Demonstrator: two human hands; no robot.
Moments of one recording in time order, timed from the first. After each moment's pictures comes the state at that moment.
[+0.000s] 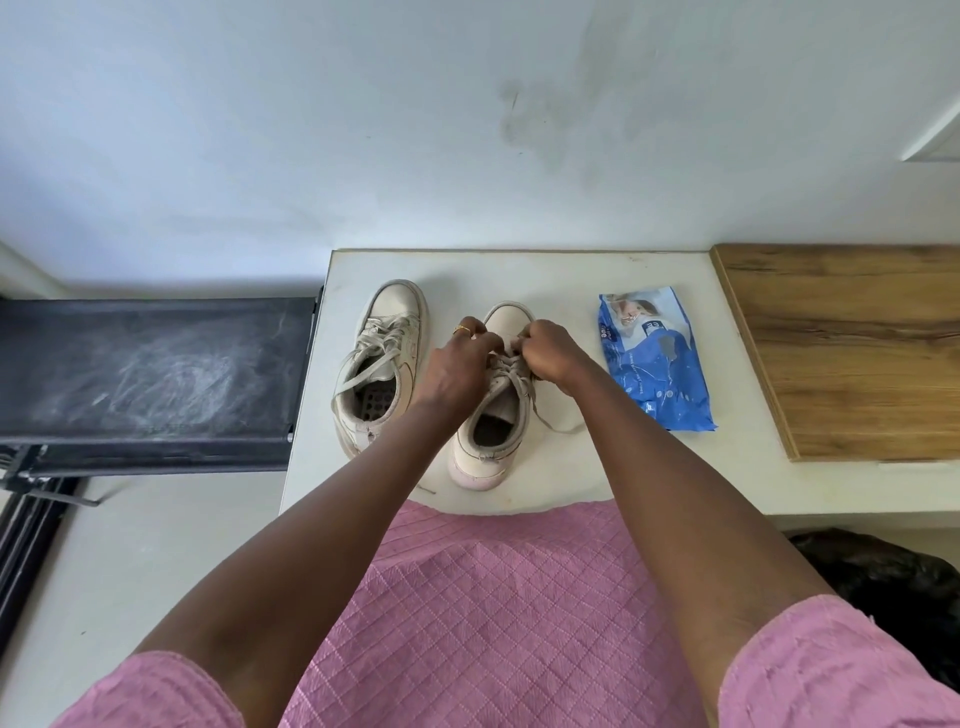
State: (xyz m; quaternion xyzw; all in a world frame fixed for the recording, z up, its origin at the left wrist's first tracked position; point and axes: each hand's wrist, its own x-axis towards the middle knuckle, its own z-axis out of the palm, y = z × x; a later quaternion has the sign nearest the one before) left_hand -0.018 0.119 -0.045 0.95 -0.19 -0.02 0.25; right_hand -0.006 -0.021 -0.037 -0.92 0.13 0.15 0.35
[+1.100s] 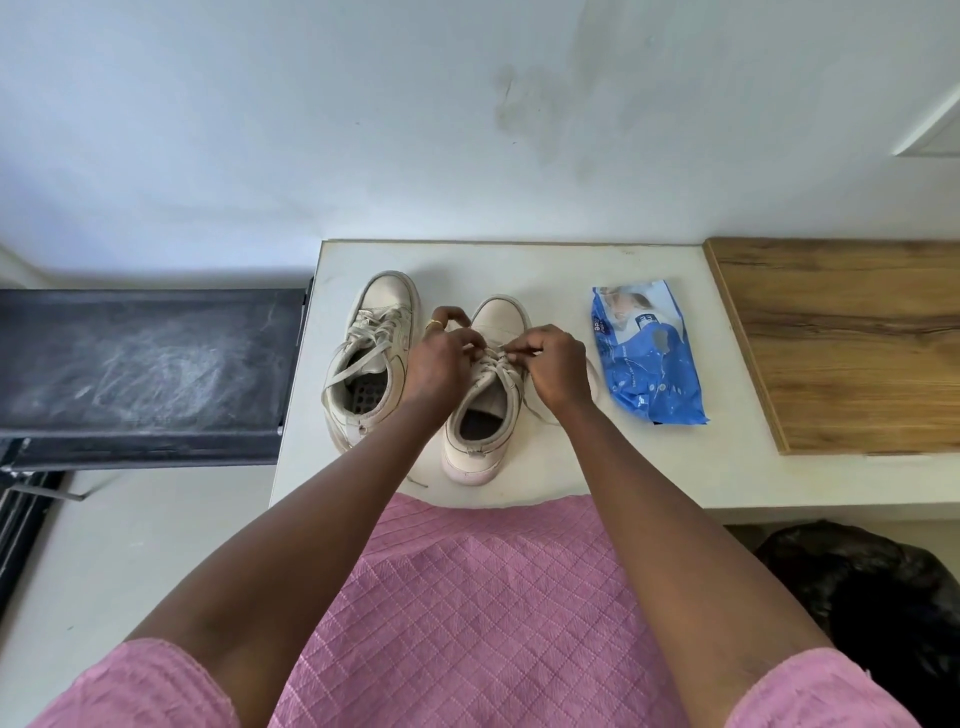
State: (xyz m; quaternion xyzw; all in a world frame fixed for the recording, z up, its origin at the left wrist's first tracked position) left_hand -0.021 0.126 -0.047 0.94 -0.13 0.01 0.32; right_hand -0.045 -0.019 -0.050 -0.89 0.12 -0.06 0.44
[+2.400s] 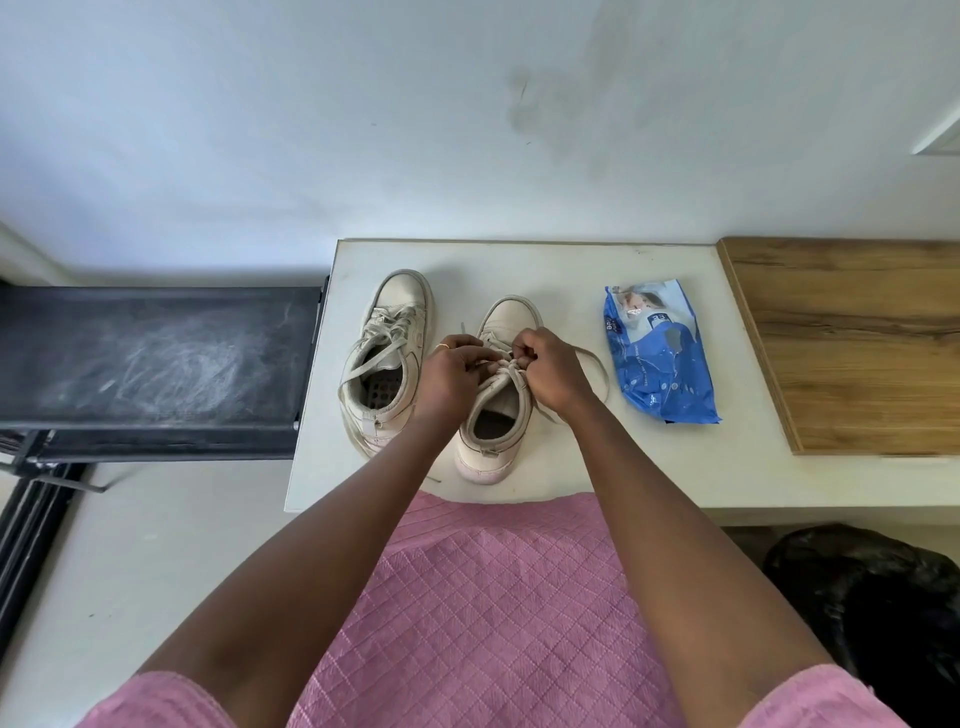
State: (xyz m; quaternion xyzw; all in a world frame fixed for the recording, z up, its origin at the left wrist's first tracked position) left_hand -0.036 0.131 -0.057 0.88 -0.06 -0.04 0.46; right_hand -0.046 -0.008 -0.044 -0.91 0.09 0.05 0.39
